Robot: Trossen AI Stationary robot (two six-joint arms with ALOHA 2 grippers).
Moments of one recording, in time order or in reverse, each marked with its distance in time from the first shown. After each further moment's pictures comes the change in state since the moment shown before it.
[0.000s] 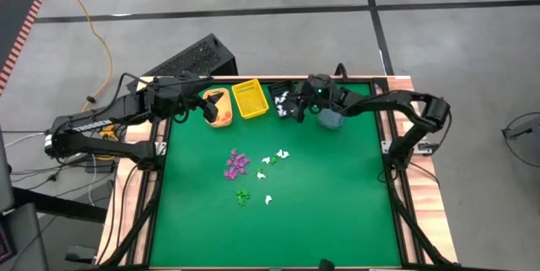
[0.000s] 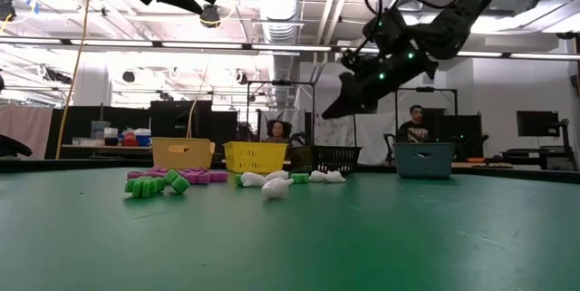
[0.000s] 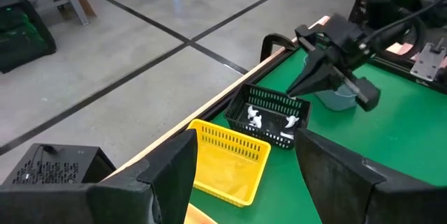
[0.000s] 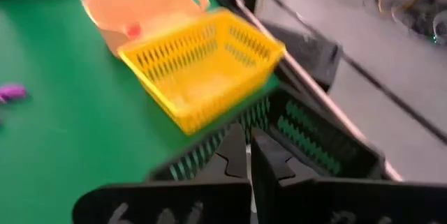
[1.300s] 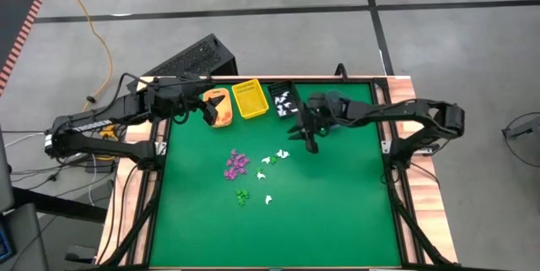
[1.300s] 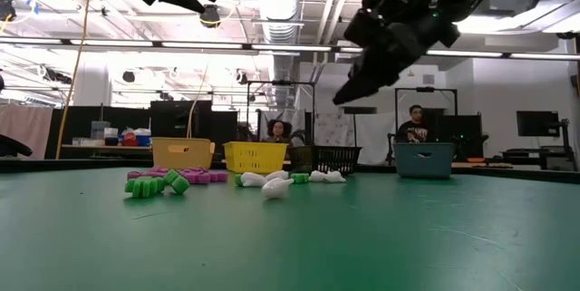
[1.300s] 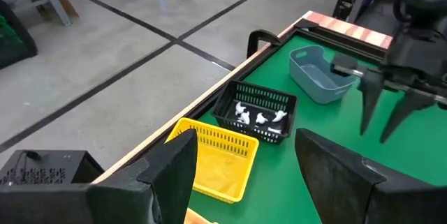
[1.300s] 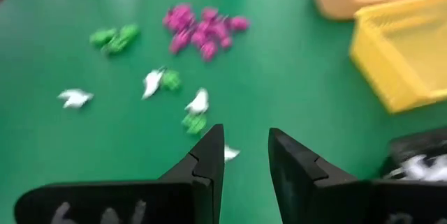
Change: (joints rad) left arm -0.002 0.000 0.000 -0.002 0.053 0.013; right arm 0.228 -0.173 0.031 -0.433 -0.265 -0.123
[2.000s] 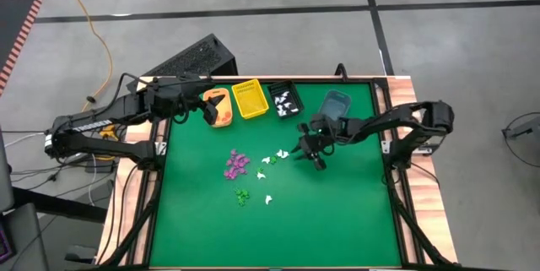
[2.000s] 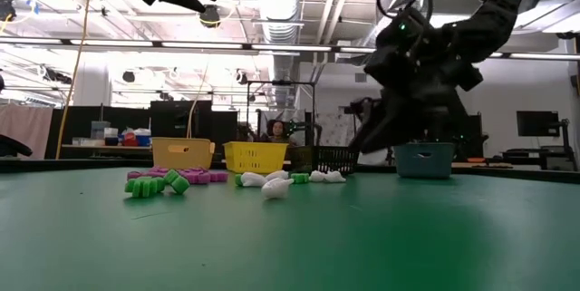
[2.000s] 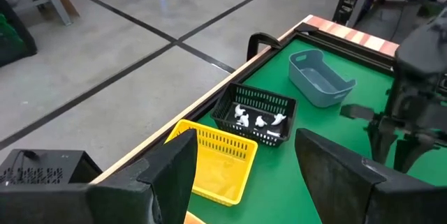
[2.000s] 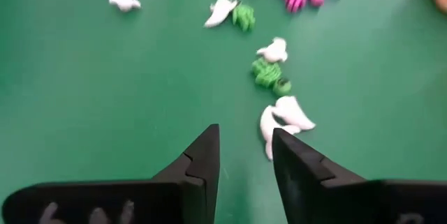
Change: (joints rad) left arm 0.000 0.000 0.000 0.009 -0.004 -0.013; right arm 0.088 0.124 -0.249 0.358 -0.051 -0.247
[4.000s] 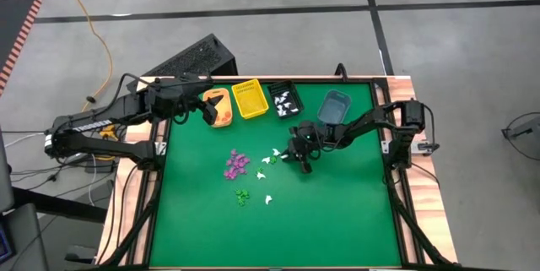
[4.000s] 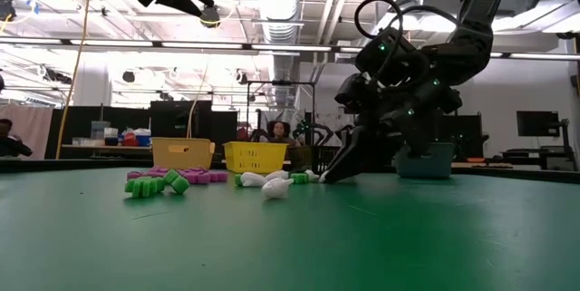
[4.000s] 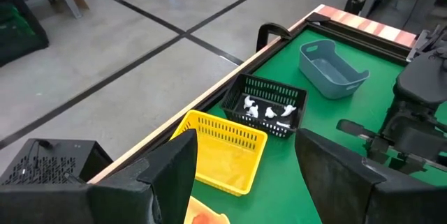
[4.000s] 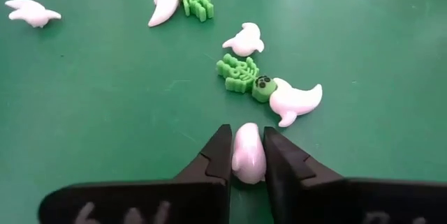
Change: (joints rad) left arm 0.001 0.000 0.000 -0.040 -0.027 -0.005; right arm 0.053 0.243 0.074 0.152 0.115 0.219
